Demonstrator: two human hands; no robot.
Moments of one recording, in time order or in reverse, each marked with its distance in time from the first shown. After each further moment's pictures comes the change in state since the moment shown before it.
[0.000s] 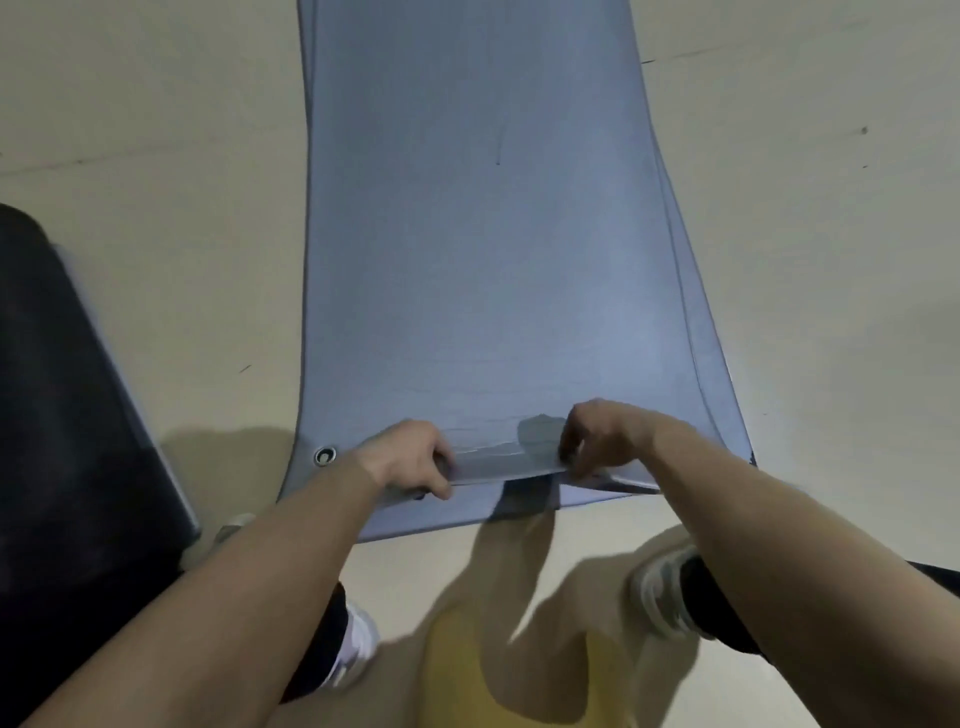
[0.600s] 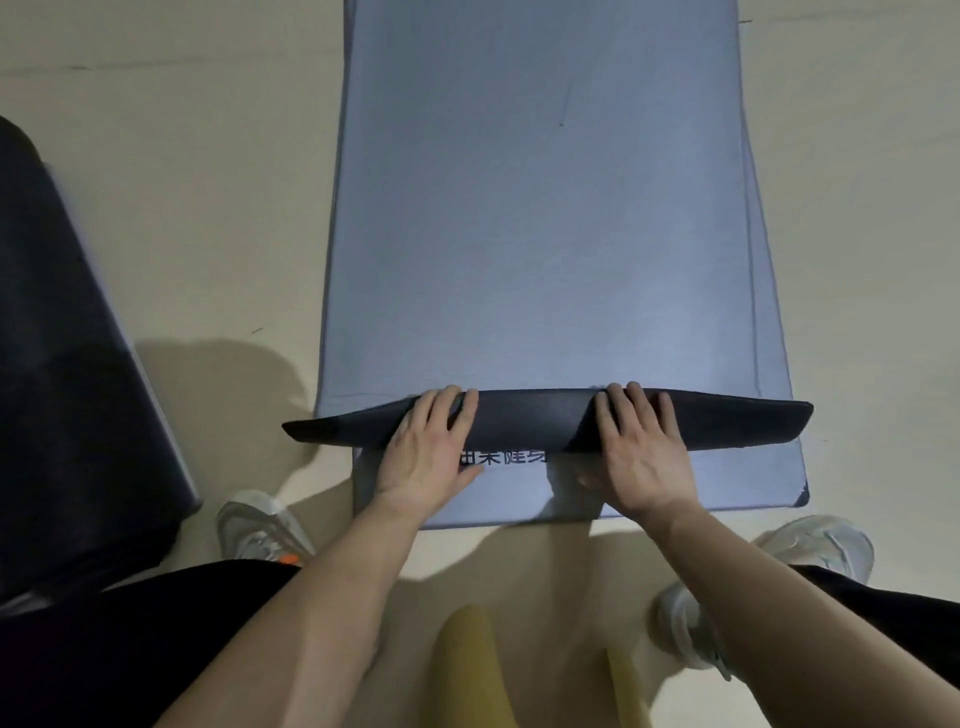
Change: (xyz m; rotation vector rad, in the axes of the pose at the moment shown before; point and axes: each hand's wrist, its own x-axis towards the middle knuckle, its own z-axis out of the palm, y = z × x) left_hand 0.045 -0.041 0.065 0.392 0.802 0.108; right_hand 0.037 -0.003 0.077 -0.363 0.676 0.131
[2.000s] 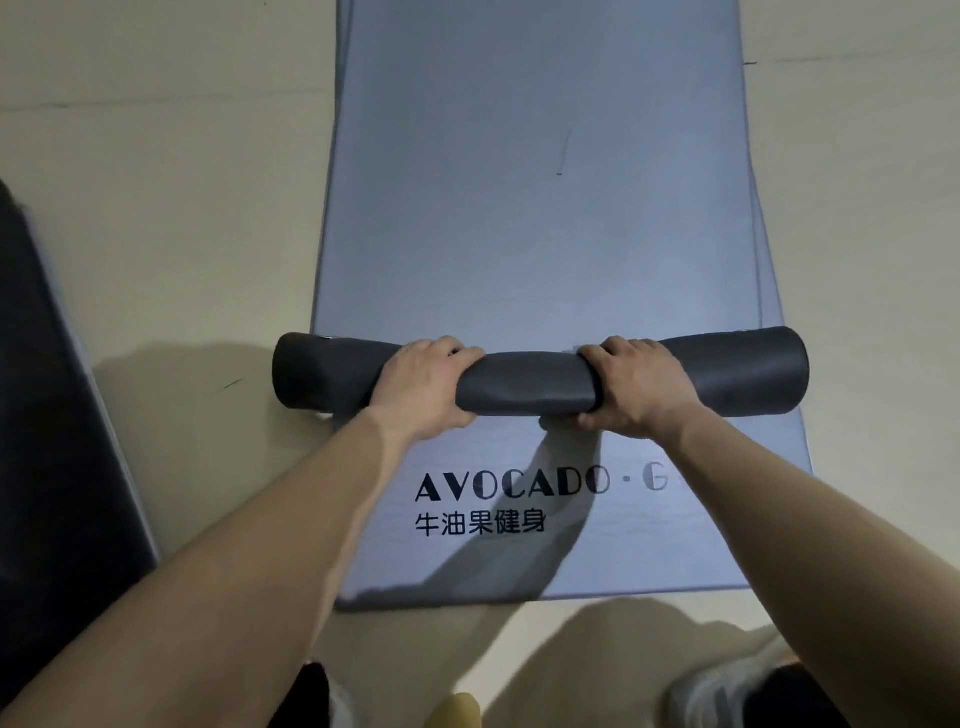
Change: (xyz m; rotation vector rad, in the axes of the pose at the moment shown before) left_hand 0.143 -0.039 -0.070 -0.137 -0.178 0.038; right_hand 0.153 0.047 -0.066 0.115 -0.162 -0.123
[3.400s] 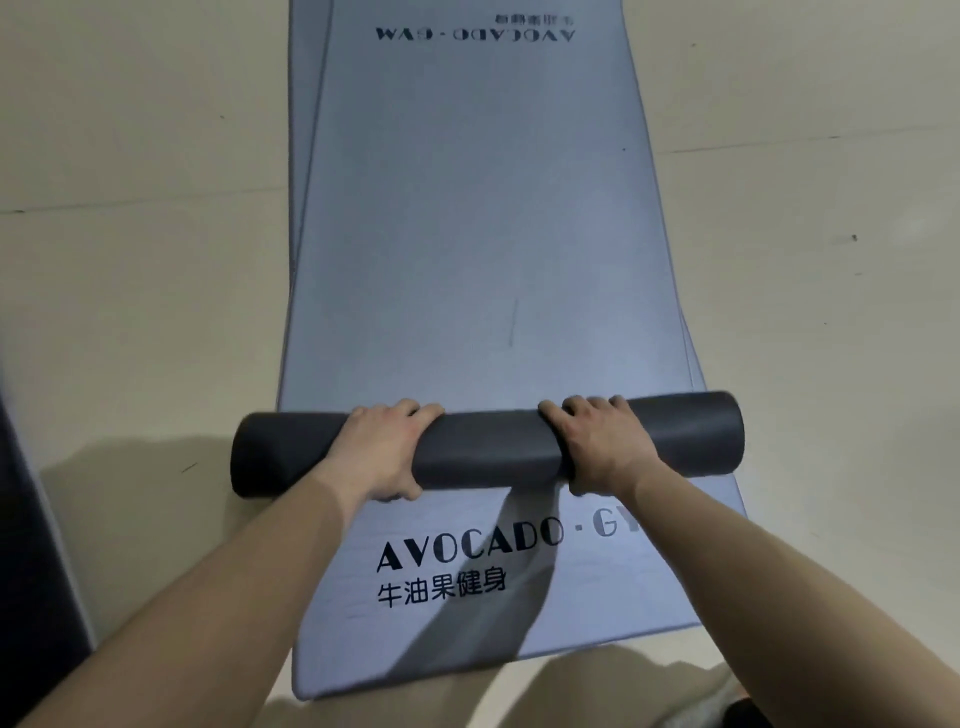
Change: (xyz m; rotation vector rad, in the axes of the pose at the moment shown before) left_hand 0.011 0.010 -0.030 0.182 -0.184 0.023; right_hand -0.028 0.013 -0.016 -0.112 -0.071 0.028
